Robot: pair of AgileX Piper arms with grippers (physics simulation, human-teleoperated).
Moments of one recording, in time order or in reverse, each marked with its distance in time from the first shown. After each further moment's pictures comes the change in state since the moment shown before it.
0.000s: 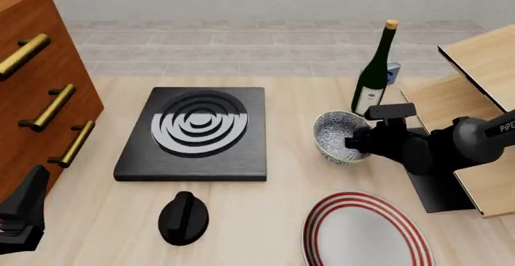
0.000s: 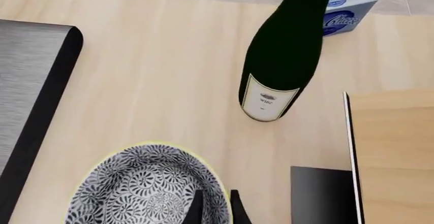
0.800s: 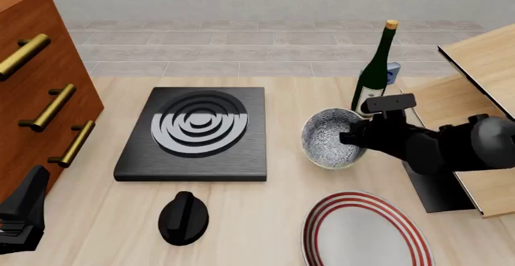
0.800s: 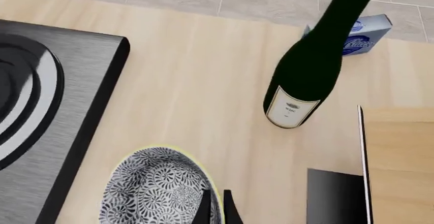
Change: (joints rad) left arm 0.000 0.000 0.000 0.000 0.000; right arm 0.069 -0.153 0.044 0.066 0.019
